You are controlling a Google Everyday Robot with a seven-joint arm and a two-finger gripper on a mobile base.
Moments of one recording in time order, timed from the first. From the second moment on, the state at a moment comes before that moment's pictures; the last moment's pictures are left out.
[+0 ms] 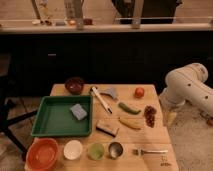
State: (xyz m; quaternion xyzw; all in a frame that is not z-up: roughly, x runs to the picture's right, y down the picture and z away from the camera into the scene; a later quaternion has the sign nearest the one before) arm 0.286 0.111 0.683 -0.28 0.02 0.02 0.96
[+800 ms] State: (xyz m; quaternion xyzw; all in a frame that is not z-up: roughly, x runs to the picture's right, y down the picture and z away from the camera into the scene) arm 0.285 0.109 0.683 -0.28 0.01 0.01 0.96
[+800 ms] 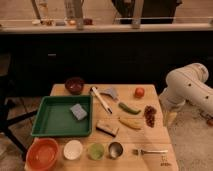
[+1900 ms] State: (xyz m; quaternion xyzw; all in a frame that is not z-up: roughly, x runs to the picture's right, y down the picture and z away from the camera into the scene) arm 0.208 0.084 0.686 -0.22 -0.10 -0.25 0.94
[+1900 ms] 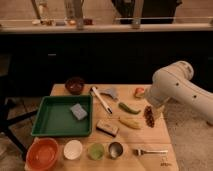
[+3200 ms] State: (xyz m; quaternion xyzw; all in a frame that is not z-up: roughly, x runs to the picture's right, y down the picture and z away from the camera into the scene) arm 0.090 0.027 0.767 -0.18 -0.15 -0.42 0.88
